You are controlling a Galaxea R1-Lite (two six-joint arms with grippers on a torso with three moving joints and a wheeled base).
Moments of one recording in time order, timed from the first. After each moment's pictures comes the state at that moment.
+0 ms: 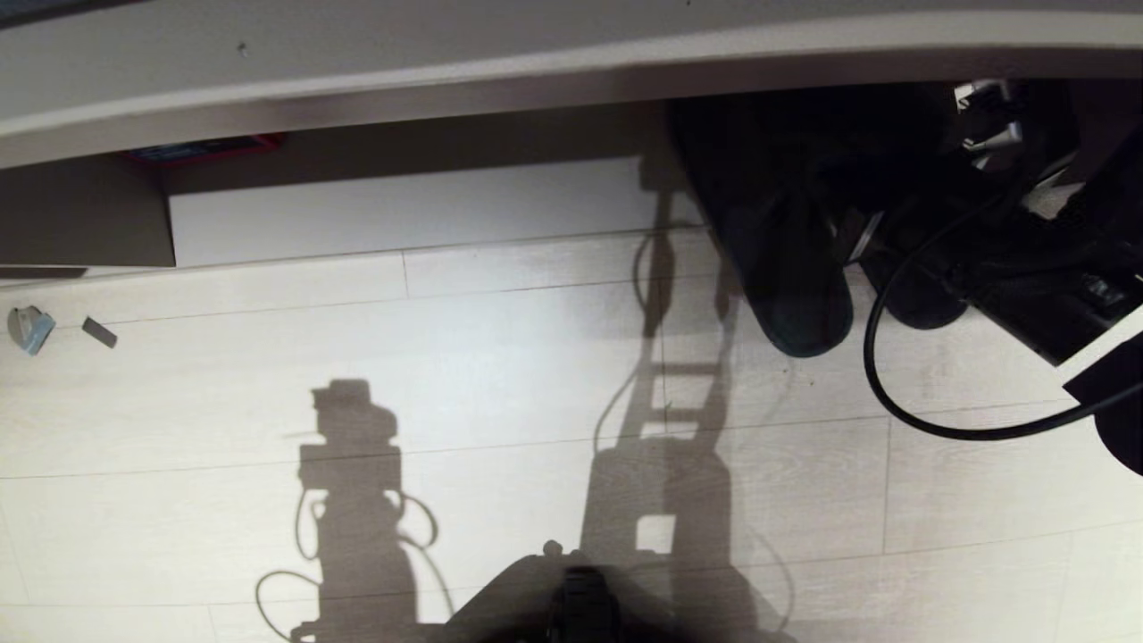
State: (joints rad) left arm 0.00 0.00 0.00 -0.02 0.00 -0.02; right arm 0.30 1.58 -0.92 -1.03 0.14 -0.28
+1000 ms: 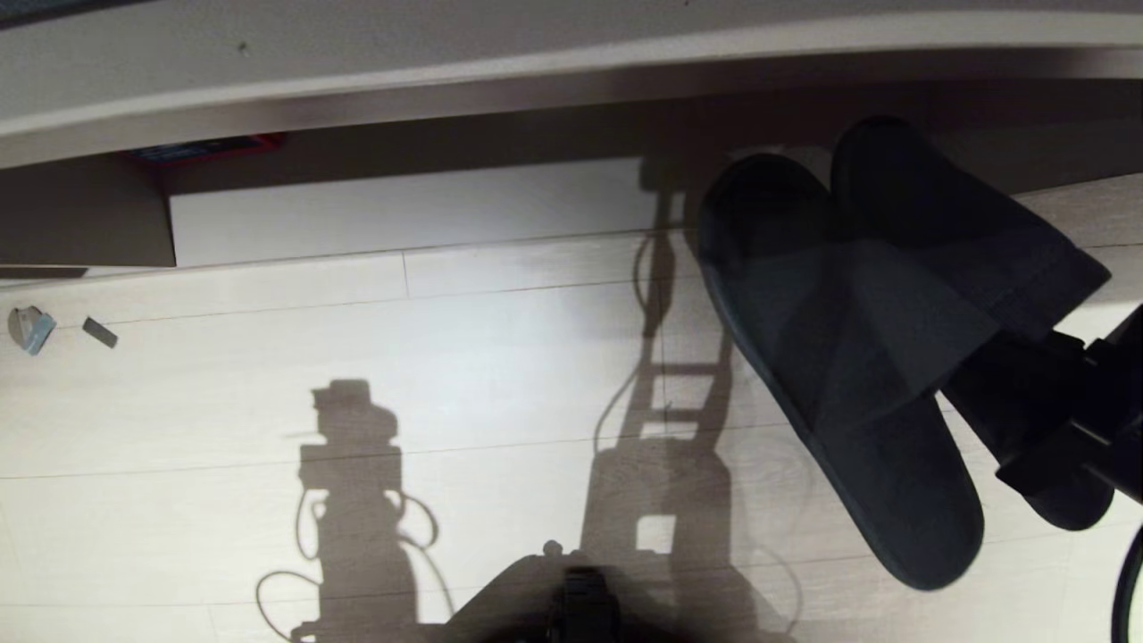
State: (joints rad) left arm 0.00 0.00 0.00 -0.02 0.00 -0.02; right arm 0.46 1.10 -0.43 -0.90 0.14 -0.20
